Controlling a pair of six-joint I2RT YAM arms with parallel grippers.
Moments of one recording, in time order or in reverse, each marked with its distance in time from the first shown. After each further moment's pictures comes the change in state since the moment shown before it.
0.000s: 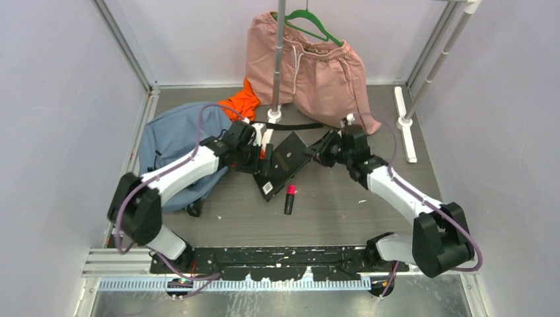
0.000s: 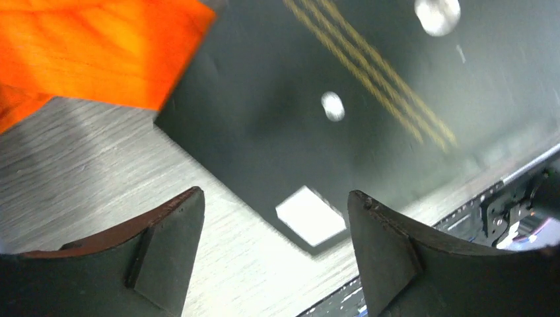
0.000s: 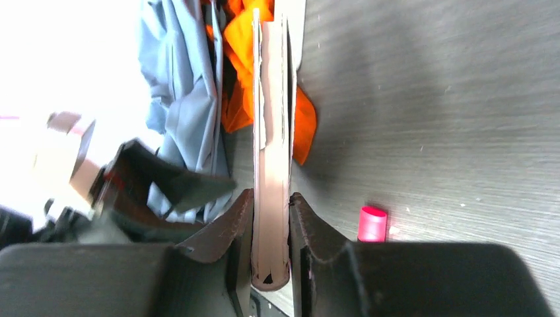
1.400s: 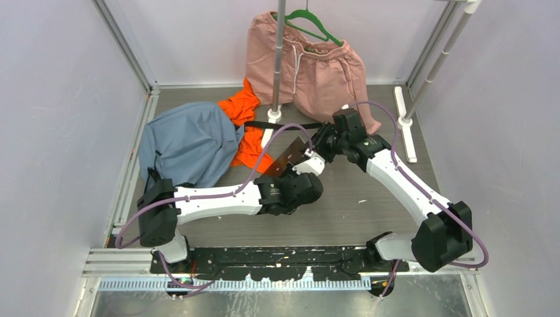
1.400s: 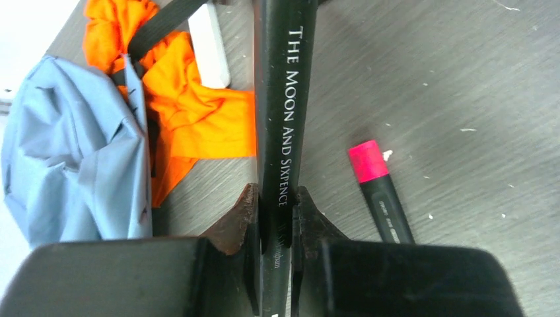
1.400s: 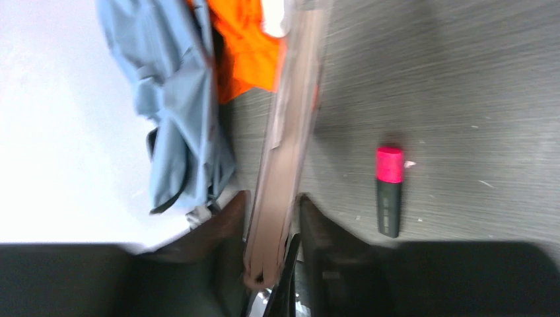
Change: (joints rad) left arm -0.666 0.076 0.155 0.006 -1.048 0.200; right arm 0.065 0.037 0.409 -0.612 0.095 -0.003
